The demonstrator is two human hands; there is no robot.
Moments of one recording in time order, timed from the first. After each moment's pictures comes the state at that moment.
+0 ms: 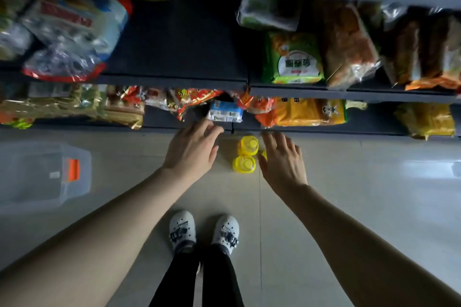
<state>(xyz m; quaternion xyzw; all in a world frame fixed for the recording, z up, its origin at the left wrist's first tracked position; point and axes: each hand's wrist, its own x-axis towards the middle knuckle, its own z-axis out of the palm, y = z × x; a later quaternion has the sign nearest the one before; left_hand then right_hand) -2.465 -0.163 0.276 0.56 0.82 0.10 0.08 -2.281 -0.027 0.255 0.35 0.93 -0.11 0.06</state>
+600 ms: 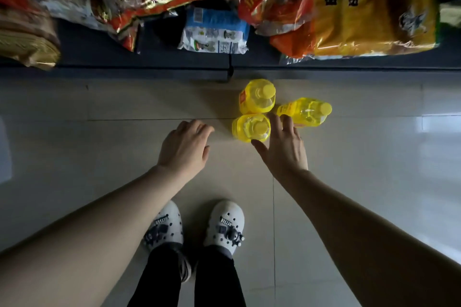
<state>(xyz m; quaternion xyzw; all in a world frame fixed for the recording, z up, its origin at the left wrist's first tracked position) -2.414 -0.175 -0.064 0.53 0.82 0.03 0.22 -2.243 -0.030 -0.063 0.45 0.86 -0.20 0.11</state>
